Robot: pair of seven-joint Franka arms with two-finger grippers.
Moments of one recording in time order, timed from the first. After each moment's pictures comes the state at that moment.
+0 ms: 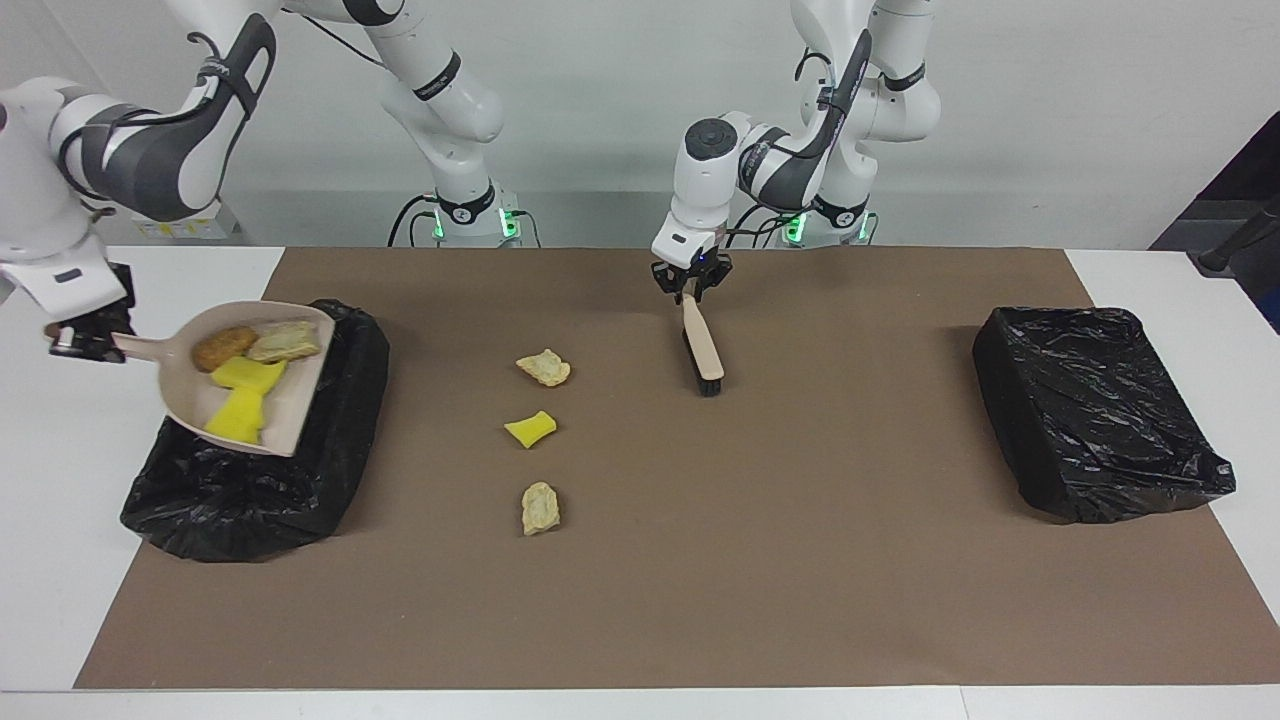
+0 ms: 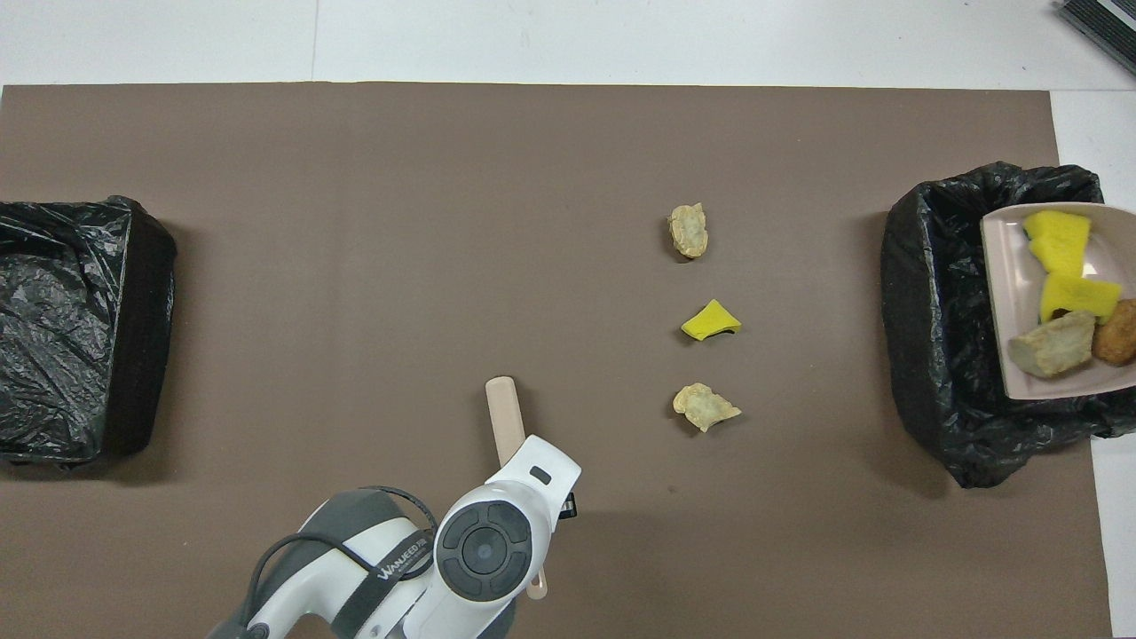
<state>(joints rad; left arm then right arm) -0.21 -0.05 -0.65 -2.36 -0.12 2.31 -0.88 -0.48 0.24 0.09 -1.52 -0.41 1.85 -1.88</state>
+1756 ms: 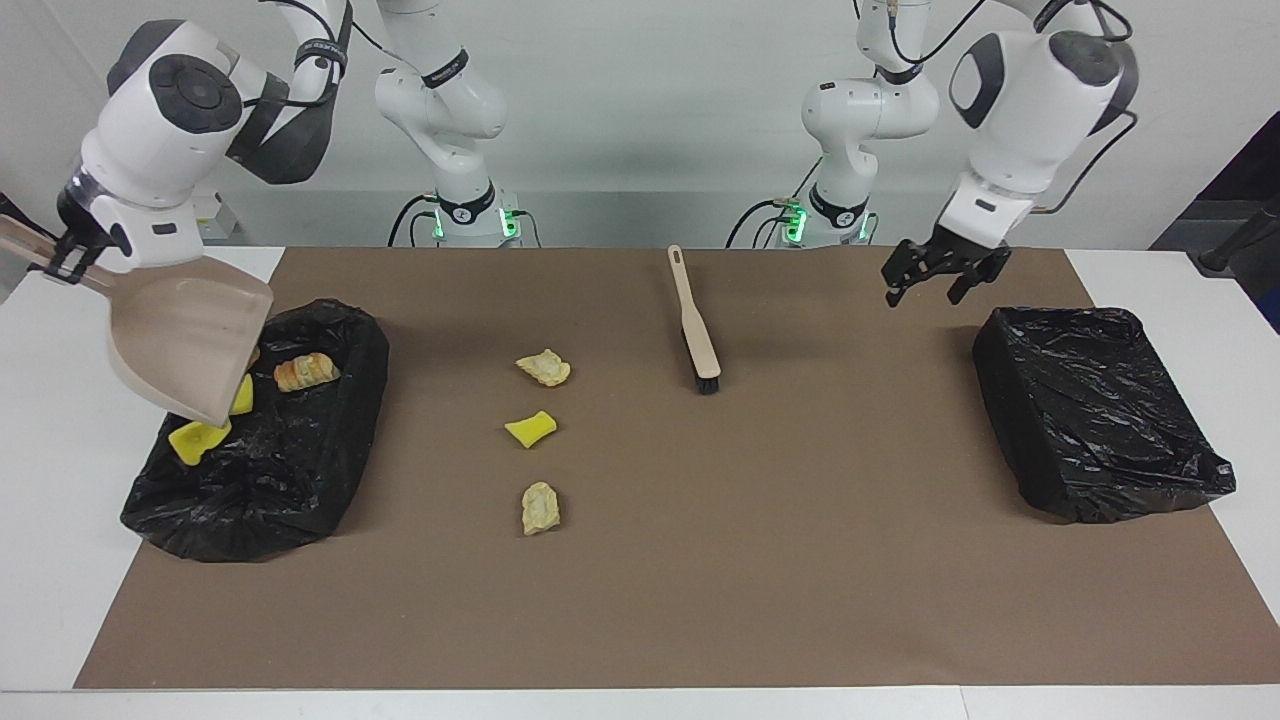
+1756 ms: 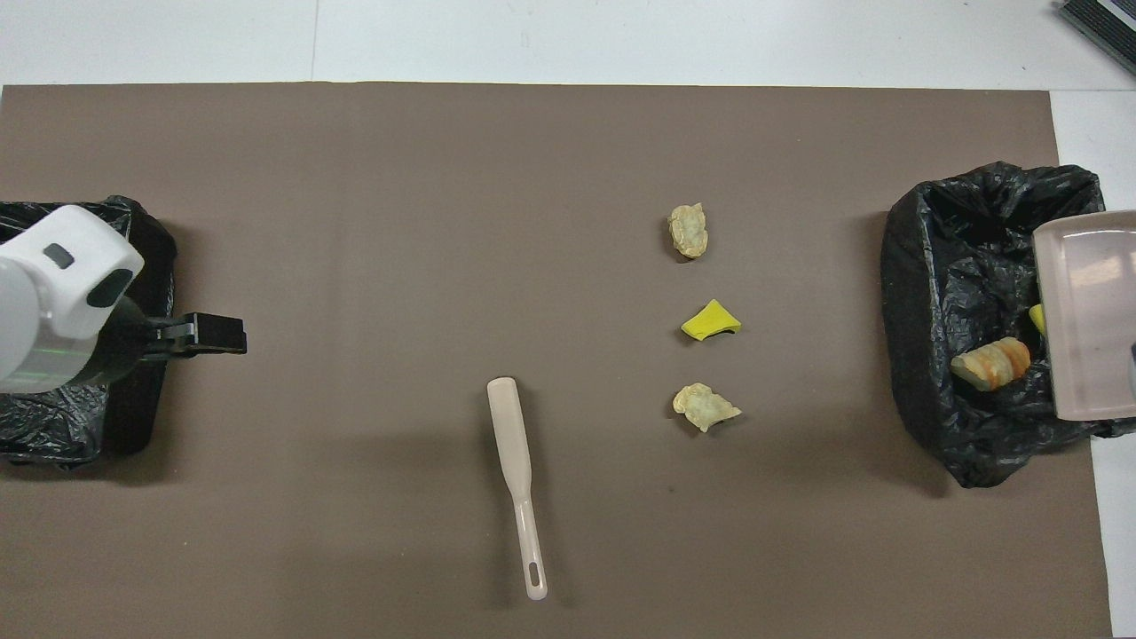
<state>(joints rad) -0.03 -0.18 -0.08 -1.96 -0.10 1.82 -0.14 -0.29 0.01 0.11 -1.75 -0.83 1.81 -1.55</state>
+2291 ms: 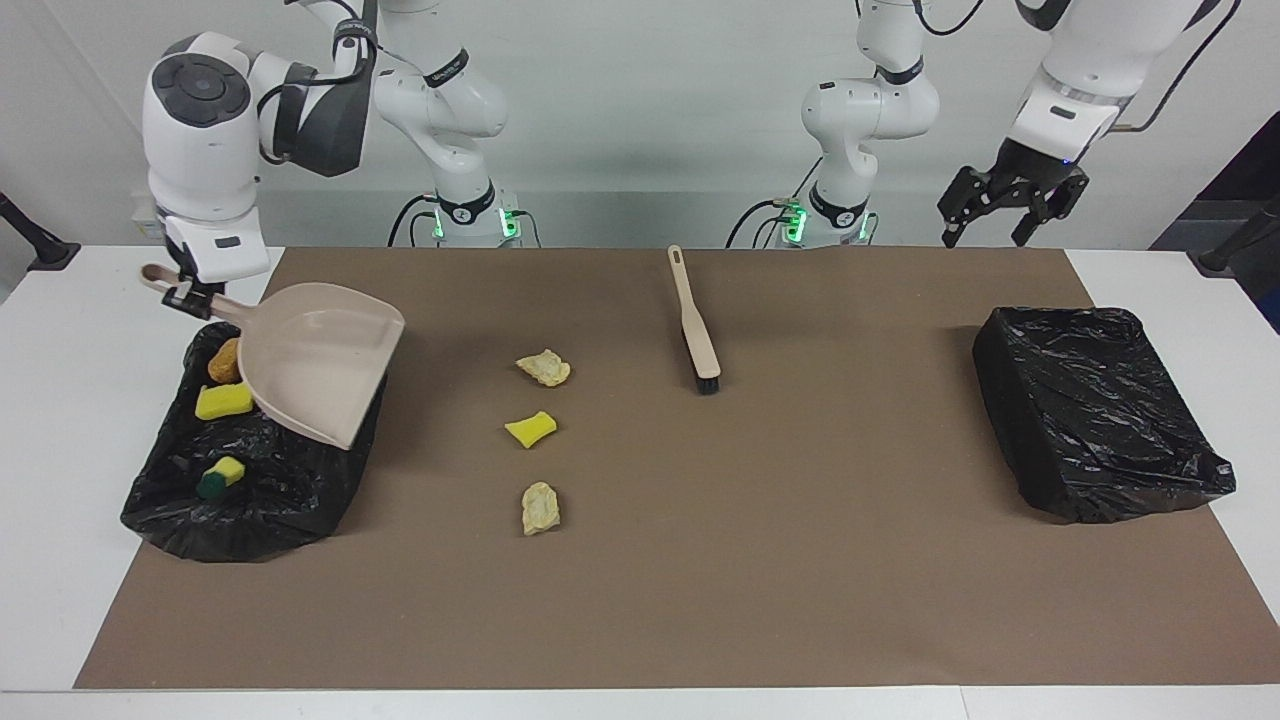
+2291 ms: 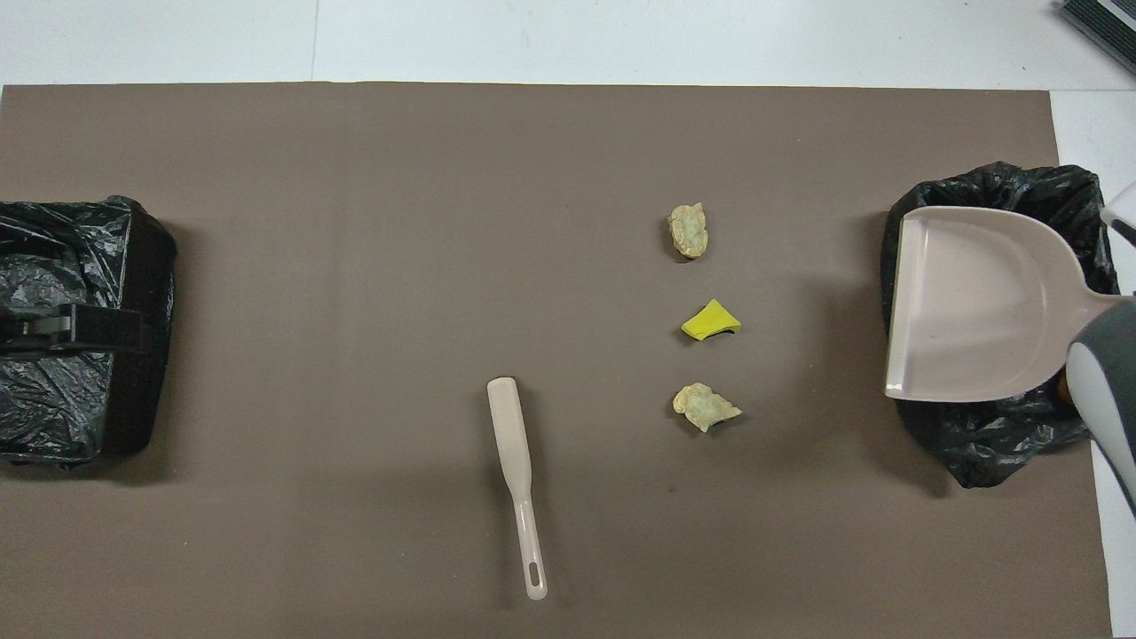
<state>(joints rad) -0.05 -0.18 -0.04 -1.70 -0.03 1.57 -0.11 -0.21 -0.01 0.13 -1.80 -0.46 1.74 -1.32</state>
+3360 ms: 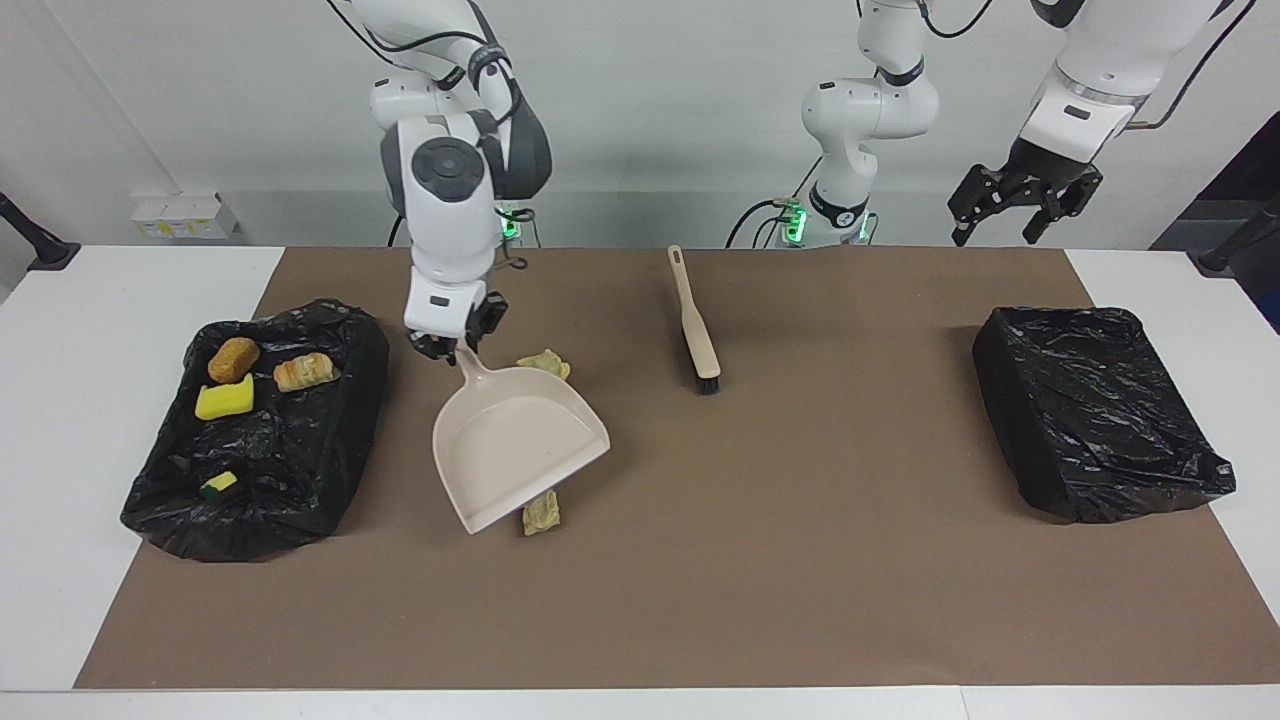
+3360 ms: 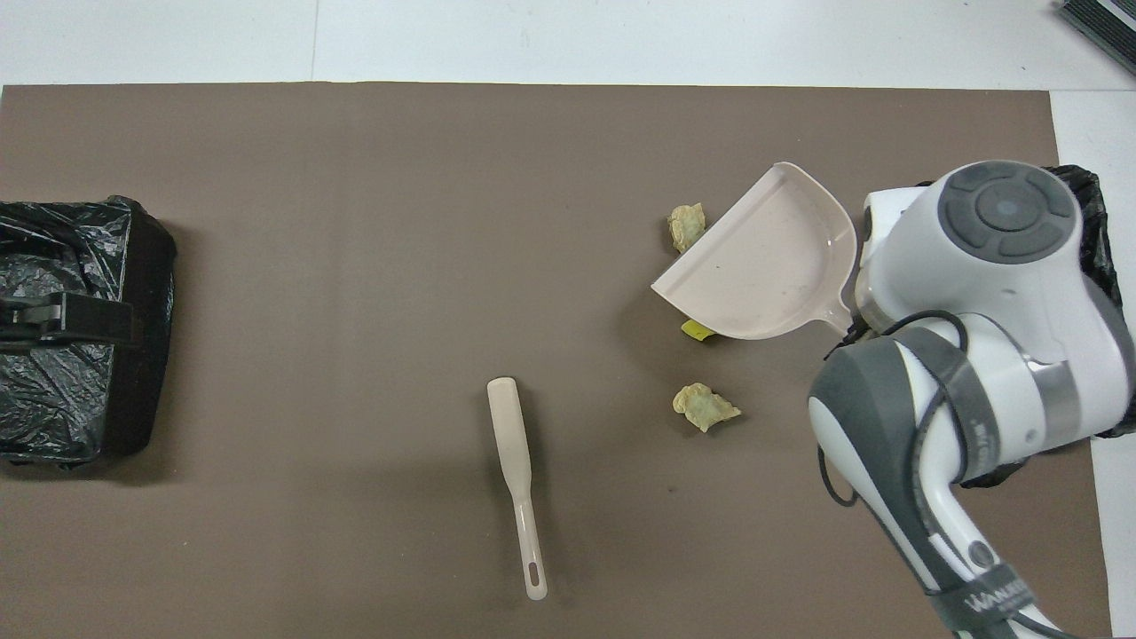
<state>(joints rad) -0.04 -0.14 -0.04 -1.67 -0.03 1.55 -0.10 0.18 0.14 0.14 -1.84 -0.19 1.85 -0.20</state>
